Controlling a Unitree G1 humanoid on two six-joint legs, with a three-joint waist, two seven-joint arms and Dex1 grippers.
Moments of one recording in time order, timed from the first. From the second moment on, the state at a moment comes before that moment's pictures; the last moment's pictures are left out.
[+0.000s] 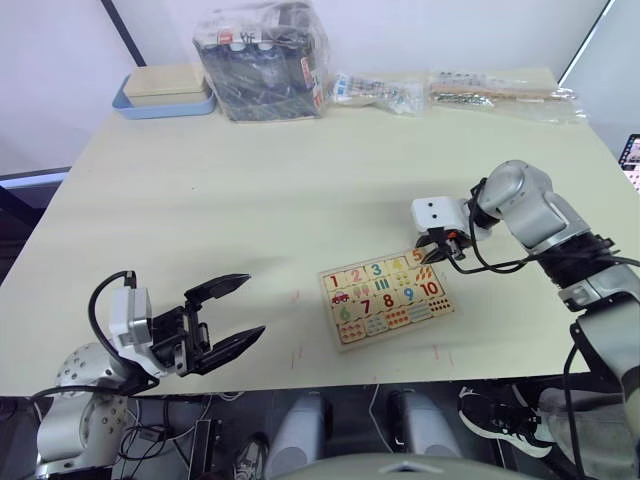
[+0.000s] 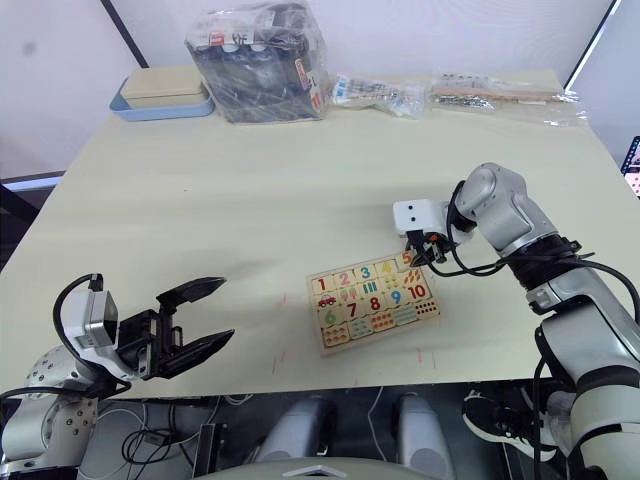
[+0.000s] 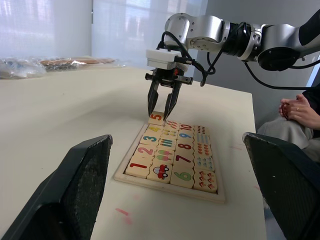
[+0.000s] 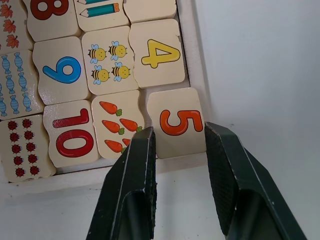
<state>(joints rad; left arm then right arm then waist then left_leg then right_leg) 0.22 0.59 0.34 -0.21 -0.77 0.06 -1.36 -0.97 -0.65 0.54 0.41 -0.18 0.26 1.51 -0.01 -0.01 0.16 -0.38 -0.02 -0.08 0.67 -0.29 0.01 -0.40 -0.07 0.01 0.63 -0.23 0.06</state>
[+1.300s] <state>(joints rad) 0.21 0.58 0.34 -0.20 -0.77 0.05 -1.35 -0.98 -0.62 0.54 0.43 -0.21 0.24 1.54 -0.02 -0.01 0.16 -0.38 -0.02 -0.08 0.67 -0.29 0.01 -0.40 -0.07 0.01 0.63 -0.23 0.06</state>
